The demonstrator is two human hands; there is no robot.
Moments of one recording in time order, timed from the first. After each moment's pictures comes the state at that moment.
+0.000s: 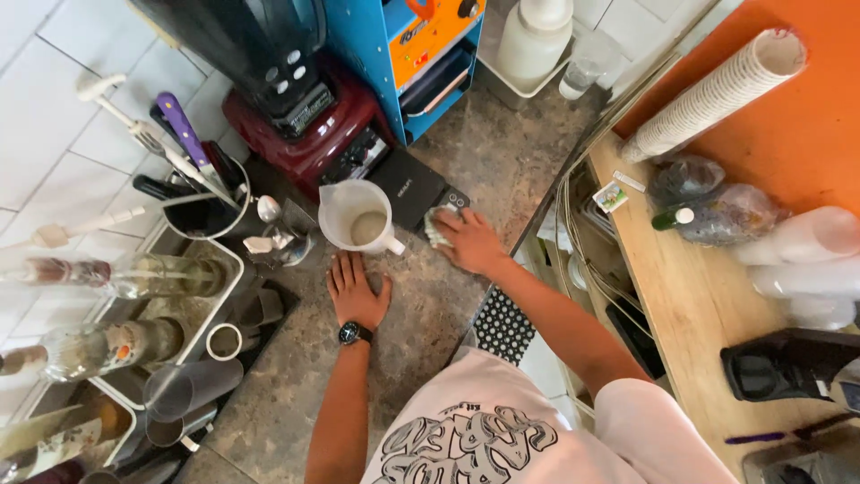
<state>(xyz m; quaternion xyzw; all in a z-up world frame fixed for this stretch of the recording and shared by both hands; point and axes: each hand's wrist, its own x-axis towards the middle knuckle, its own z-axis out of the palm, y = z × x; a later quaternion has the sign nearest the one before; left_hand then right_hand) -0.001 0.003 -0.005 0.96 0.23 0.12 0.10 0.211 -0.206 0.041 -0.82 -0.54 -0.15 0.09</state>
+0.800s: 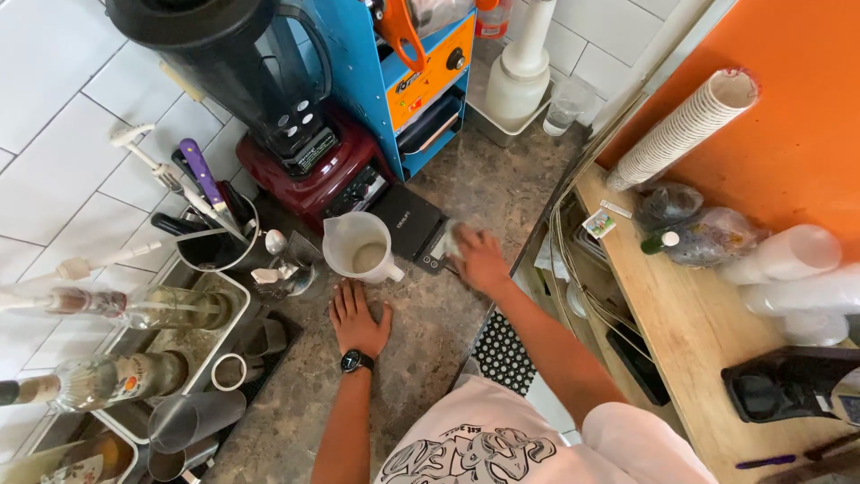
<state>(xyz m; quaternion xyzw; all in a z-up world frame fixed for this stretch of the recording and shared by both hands) -0.004 -0.002 0.001 0.96 0.26 0.10 0.11 0.207 -0.217 0.038 -0.91 -0.42 0.01 0.05</state>
